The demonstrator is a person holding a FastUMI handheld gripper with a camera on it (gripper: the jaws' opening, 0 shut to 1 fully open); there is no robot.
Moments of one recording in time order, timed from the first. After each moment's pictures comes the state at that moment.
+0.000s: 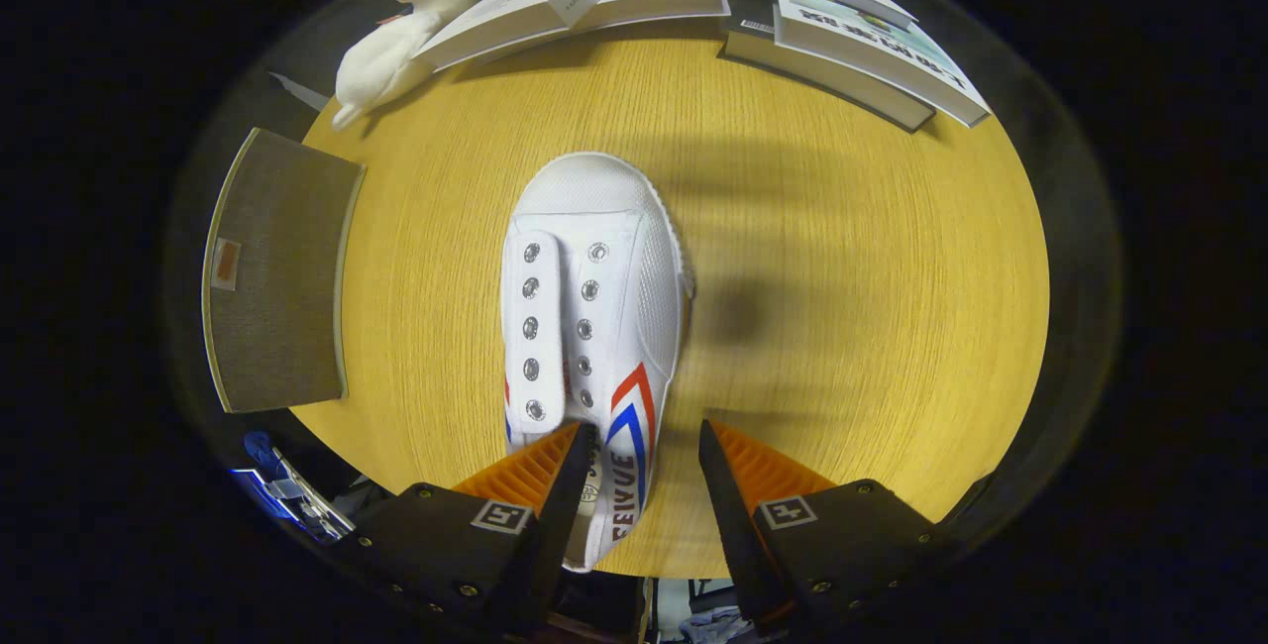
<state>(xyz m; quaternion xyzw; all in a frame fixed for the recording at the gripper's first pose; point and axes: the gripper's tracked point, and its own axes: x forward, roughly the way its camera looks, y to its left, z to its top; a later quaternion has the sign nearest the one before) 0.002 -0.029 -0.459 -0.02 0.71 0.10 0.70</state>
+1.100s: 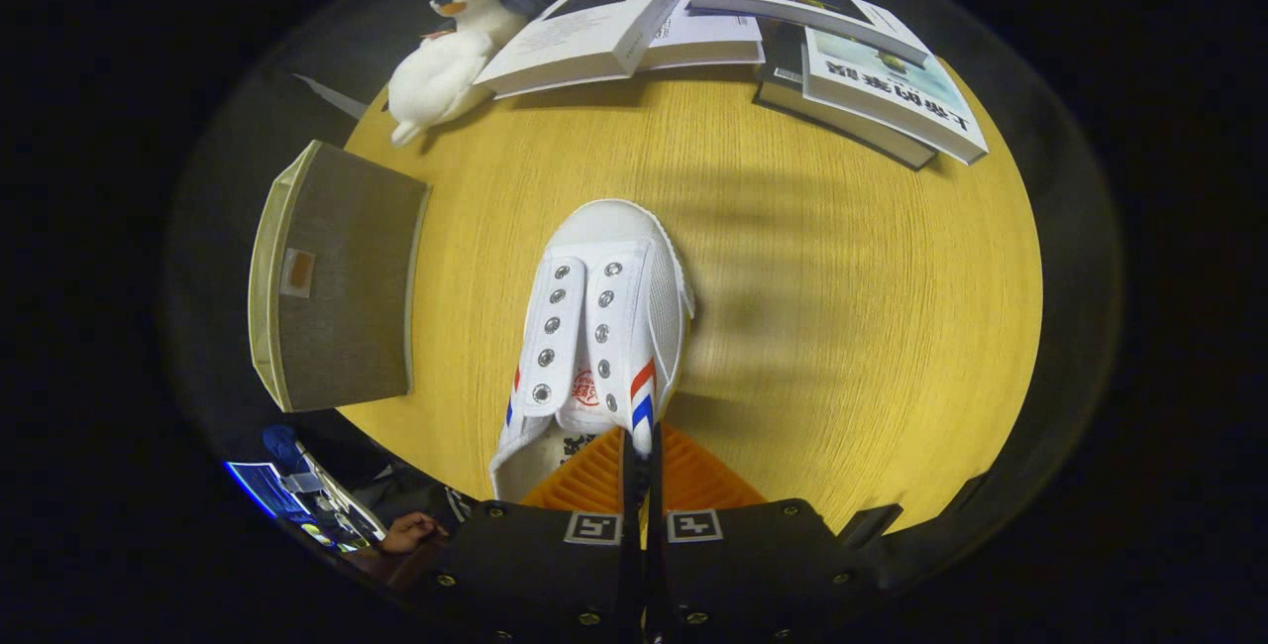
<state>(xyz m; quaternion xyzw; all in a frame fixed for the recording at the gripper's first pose) 0.010 0.002 -0.382 0.01 0.69 0.15 0.70</state>
